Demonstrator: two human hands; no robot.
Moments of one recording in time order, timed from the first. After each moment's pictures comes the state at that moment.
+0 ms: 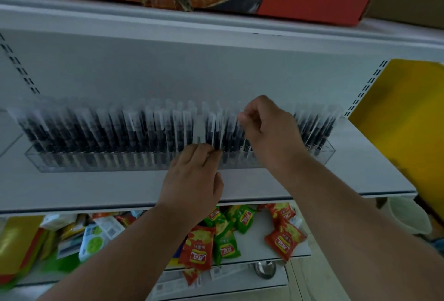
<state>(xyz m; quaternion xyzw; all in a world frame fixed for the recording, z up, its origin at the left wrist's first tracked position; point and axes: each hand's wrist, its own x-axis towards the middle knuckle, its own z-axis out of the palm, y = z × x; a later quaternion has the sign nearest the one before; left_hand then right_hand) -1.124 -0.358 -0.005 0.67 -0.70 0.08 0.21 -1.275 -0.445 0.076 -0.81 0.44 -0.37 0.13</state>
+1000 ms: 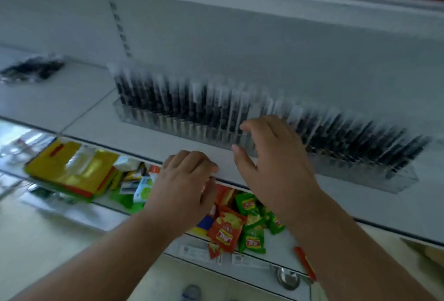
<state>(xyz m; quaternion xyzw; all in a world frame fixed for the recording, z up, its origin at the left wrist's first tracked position) -1.099 -0.273 -0.016 0.75 -0.61 0.09 0.24 -1.243 -0.390 0.051 -0.91 0.28 -0.30 0.06</state>
